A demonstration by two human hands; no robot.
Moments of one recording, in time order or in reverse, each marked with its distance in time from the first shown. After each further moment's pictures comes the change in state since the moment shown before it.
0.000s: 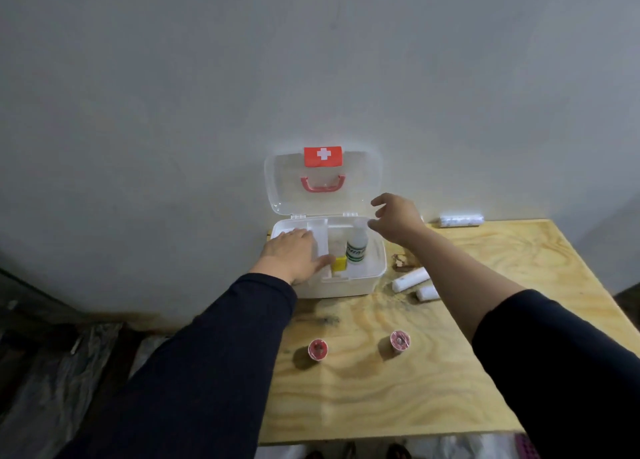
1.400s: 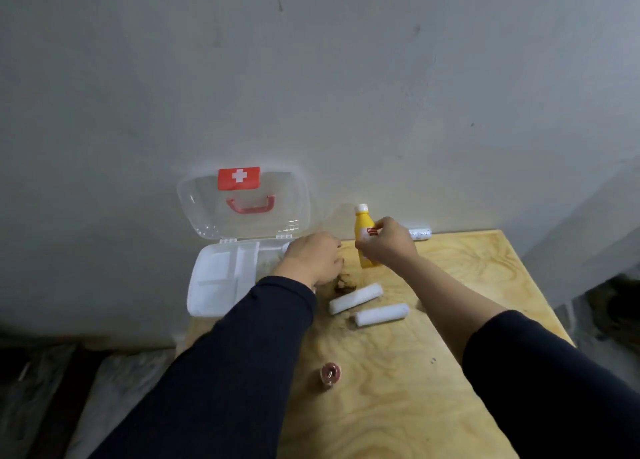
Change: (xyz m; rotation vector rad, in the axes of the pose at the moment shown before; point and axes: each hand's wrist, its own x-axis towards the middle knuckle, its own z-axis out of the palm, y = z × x) left_hand 0.077 0.148 -0.012 -0.031 -0.003 0.137; right_hand 0.030 0.101 -0.052 0.137 0.045 0.214
